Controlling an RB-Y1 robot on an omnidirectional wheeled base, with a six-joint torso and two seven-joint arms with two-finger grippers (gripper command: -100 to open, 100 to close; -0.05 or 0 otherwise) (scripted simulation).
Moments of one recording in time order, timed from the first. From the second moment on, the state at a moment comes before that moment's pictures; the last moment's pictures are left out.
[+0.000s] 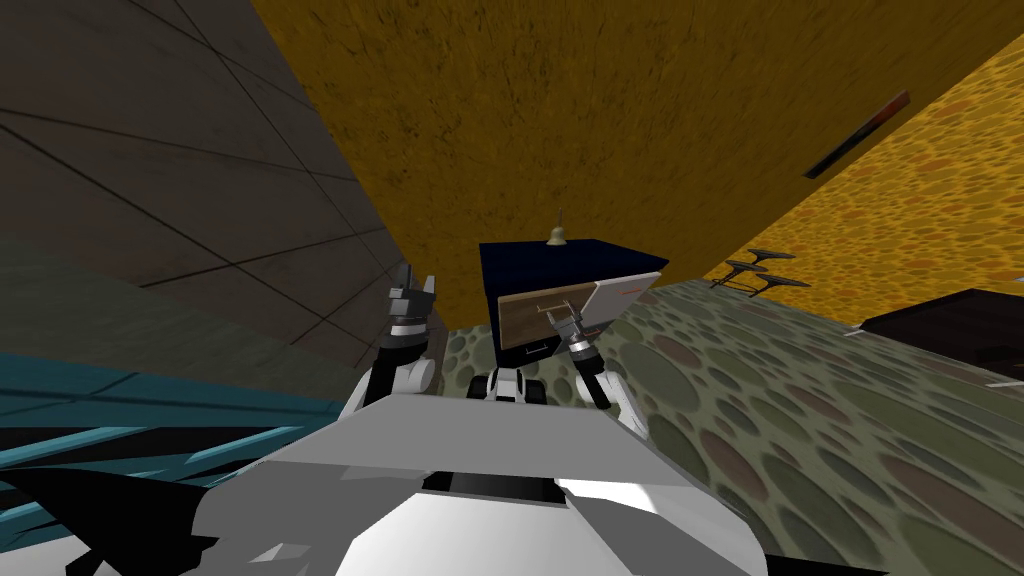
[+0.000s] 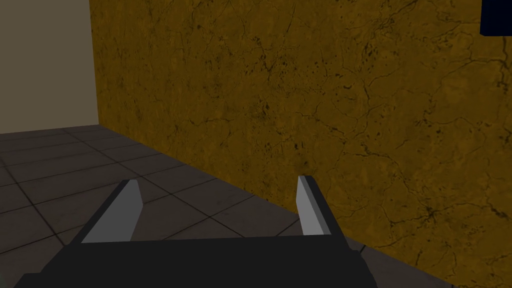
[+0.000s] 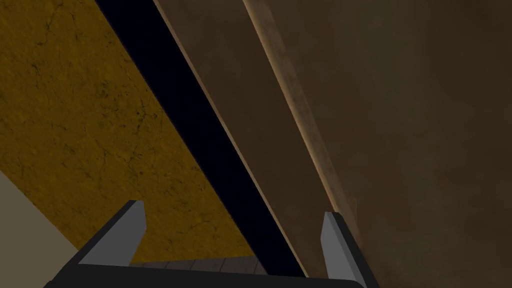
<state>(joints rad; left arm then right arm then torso) 0.49 0.02 0.00 -2.31 -0.11 -0.46 0.11 0.36 -0.13 -0.04 -1.89 0.78 -0.57 1.65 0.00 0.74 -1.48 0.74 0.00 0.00</state>
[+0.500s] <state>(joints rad) 0.49 0.02 0.00 -2.31 -0.11 -0.46 0.11 0.33 -0.13 -0.05 -1.84 0.85 -0.57 1.77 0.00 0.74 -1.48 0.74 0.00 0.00</state>
